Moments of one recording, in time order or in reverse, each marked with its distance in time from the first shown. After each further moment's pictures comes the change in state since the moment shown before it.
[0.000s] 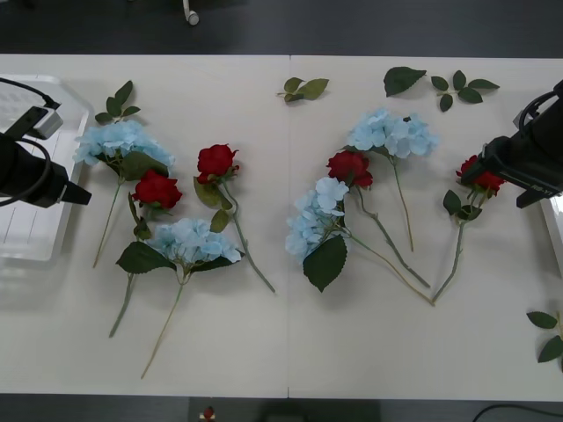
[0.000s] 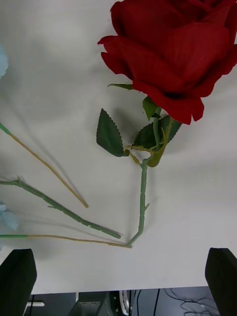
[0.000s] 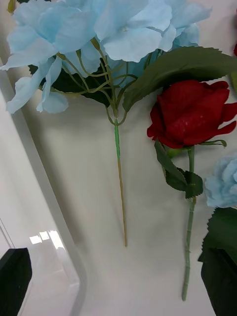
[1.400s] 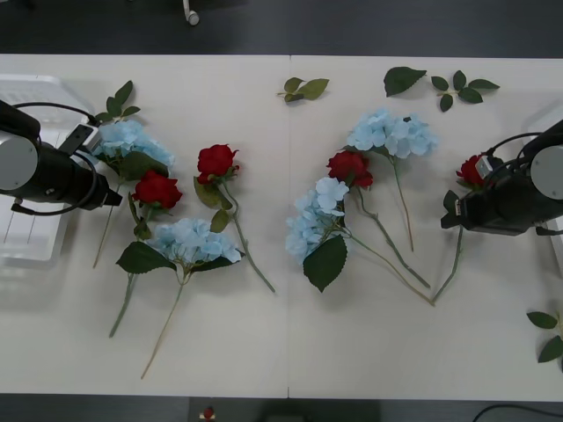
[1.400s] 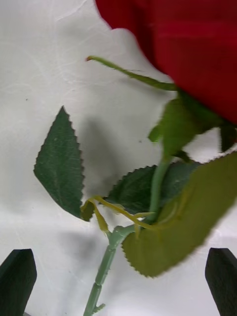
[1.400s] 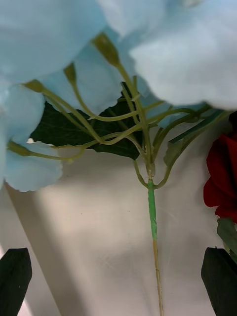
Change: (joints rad) right arm 0.164 0.085 0.120 -0.002 0.184 -0.388 0.238; left arm -0.228 -0.129 -0.396 0.330 -0.113 -0.308 0.000
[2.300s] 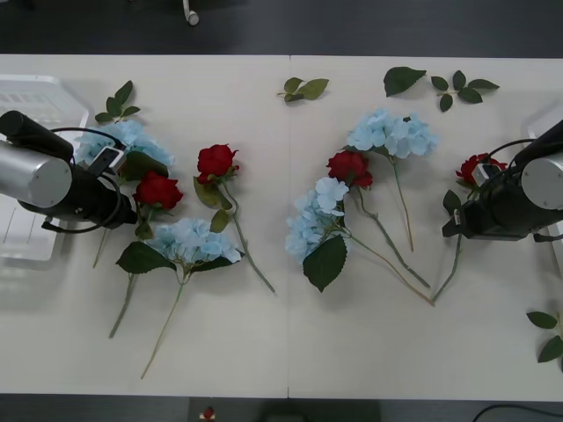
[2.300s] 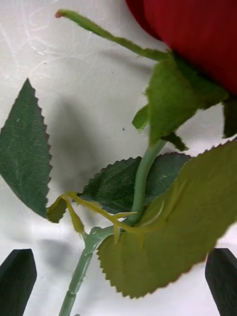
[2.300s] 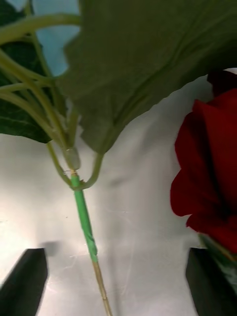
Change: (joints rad) right arm 0.000 0.020 0.032 0.016 0.070 0.000 0.000; left arm 0.000 -0.102 -0.042 0.075 -0.027 0.001 0.000
